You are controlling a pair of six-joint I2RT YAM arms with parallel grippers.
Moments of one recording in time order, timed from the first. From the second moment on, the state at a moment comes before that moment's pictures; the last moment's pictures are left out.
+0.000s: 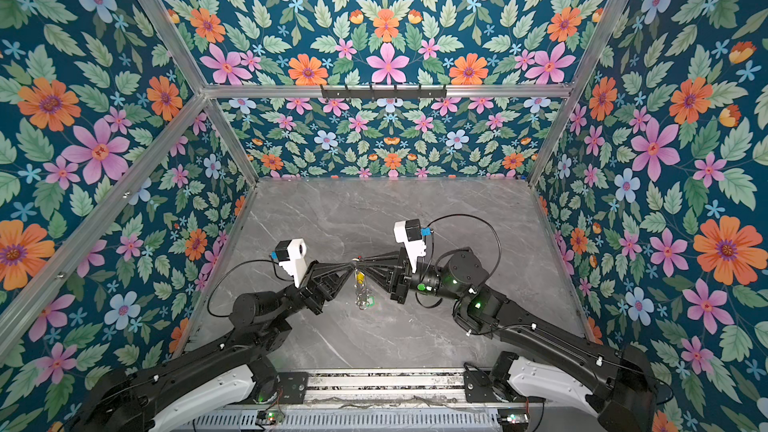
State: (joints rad) left arm -0.81 0.89 0.34 1.21 0.46 -0.83; right arm 0.93 1.01 0.76 0.49 -0.47 0.59
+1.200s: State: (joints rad) left arm -0.81 0.76 0.63 0.30 0.64 -0.55; right arm 0.92 0.99 1.21 -0.58 -0.50 0.21
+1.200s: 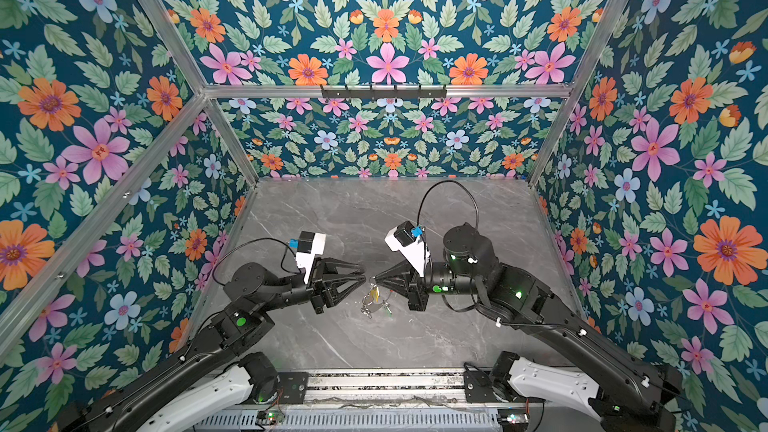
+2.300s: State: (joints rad) left arm -0.81 0.82 0.62 0.39 0.81 -0.60; right arm 0.92 1.04 1.26 -0.68 -0.52 0.13
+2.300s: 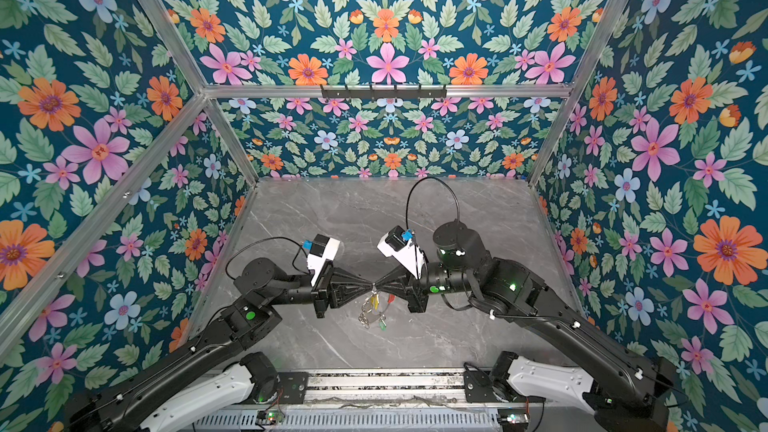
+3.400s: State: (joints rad) left arm -0.81 0.83 0.45 0.92 0.56 -0.73; right arm 0.94 0.92 0.83 0.22 -0.39 0.53
